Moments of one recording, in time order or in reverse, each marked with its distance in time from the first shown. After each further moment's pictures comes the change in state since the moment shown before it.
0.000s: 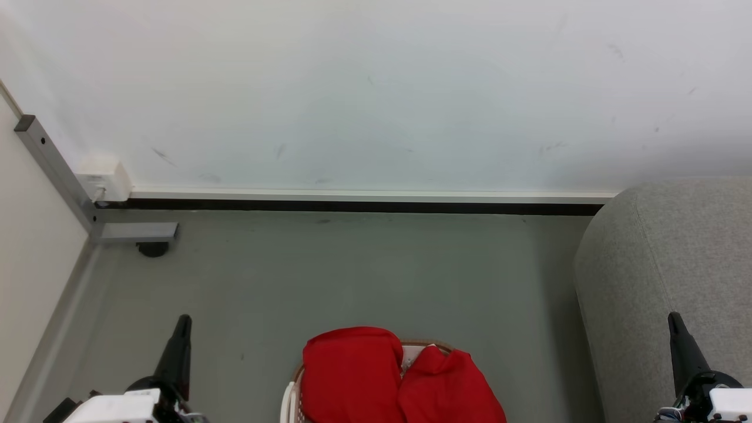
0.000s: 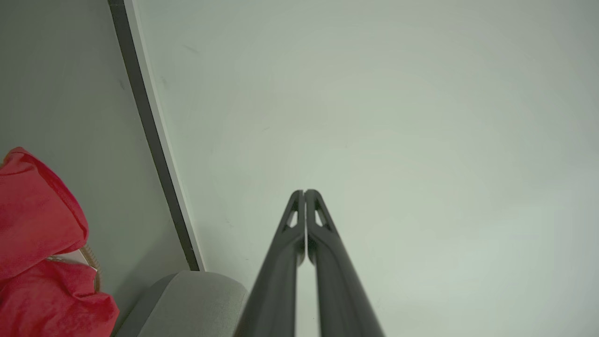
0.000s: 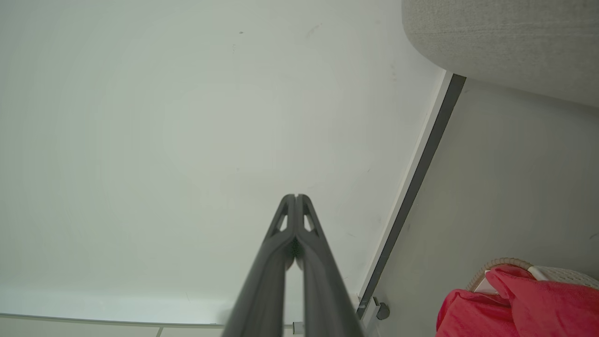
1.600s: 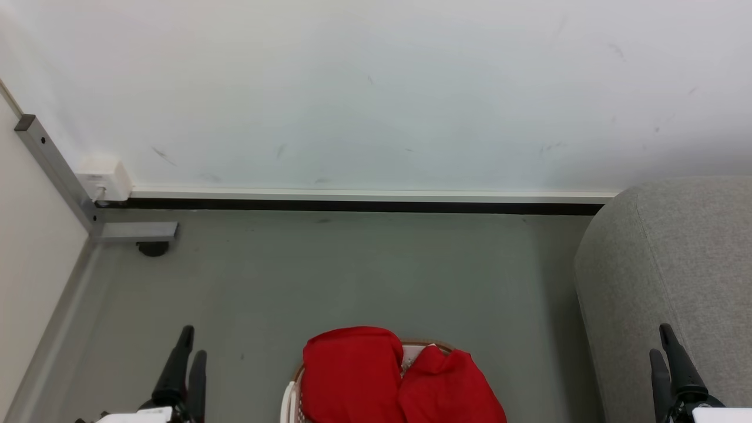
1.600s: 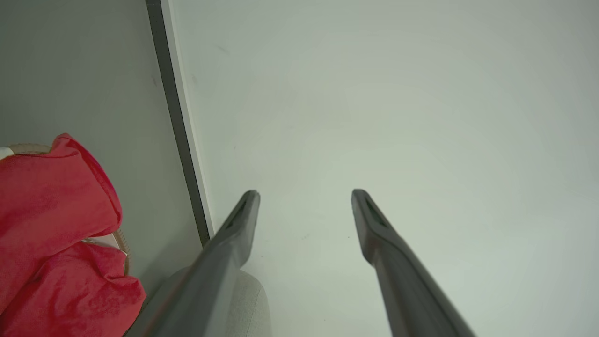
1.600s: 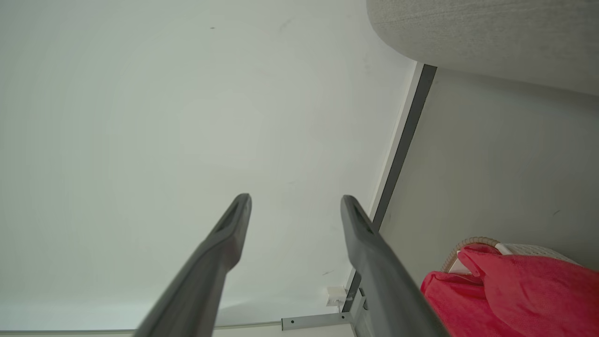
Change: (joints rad) left arm 0.040 -0.012 -0.019 0.030 0.004 0.000 -0.024; right arm 0.040 0.016 0.028 0.031 0.000 0.000 -0.029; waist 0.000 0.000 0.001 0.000
